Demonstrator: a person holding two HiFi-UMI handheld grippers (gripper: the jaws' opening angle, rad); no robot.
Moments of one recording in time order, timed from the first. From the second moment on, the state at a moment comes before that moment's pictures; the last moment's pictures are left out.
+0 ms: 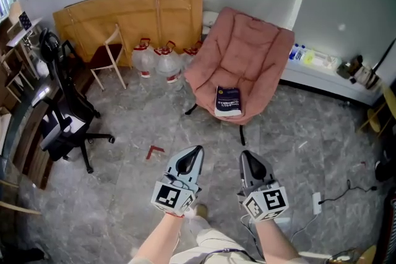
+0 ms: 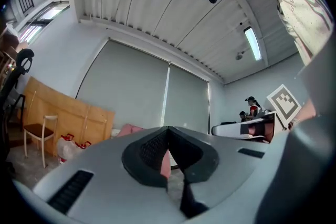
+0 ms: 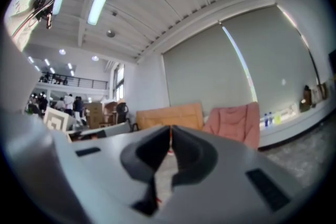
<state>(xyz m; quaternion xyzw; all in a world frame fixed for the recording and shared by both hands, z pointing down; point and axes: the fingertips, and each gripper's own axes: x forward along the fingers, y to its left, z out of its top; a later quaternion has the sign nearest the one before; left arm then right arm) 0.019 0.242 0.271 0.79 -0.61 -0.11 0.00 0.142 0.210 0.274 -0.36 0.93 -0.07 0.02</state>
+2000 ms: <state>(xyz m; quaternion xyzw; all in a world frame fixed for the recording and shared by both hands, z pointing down) -0.057 0.010 0.290 0.87 -0.49 -0.08 0.03 0.060 0.026 0.298 -0.51 0.85 -0.08 -0.01</state>
